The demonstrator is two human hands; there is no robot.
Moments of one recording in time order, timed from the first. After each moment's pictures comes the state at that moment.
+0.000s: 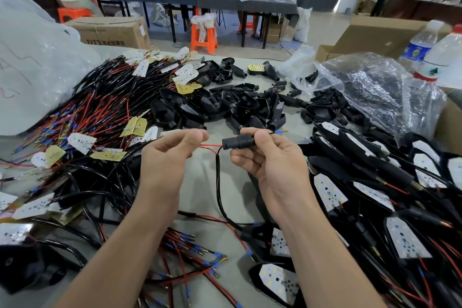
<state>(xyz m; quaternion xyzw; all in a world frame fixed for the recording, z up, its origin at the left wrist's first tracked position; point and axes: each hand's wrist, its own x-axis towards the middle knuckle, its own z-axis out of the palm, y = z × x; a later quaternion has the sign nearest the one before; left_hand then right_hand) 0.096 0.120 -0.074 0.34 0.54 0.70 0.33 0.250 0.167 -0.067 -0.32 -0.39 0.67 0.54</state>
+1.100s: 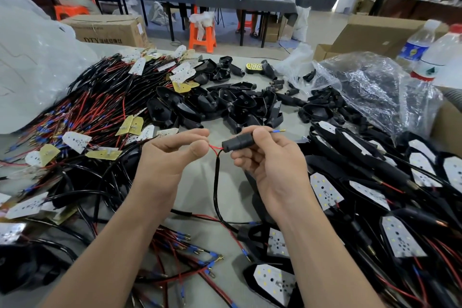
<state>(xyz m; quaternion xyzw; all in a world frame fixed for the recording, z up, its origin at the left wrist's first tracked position) 0.088 0.122 -0.079 0.40 0.47 0.69 0.38 0.254 0.167 -0.063 -0.33 -0.40 0.67 0.53</state>
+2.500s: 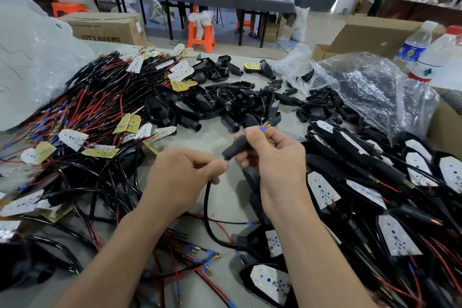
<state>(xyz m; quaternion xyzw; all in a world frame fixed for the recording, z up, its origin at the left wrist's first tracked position) 0.099 0.116 -0.091 0.56 0.66 0.45 0.21 0.253 0.169 -0.069 -0.38 -0.43 0.59 0.57</state>
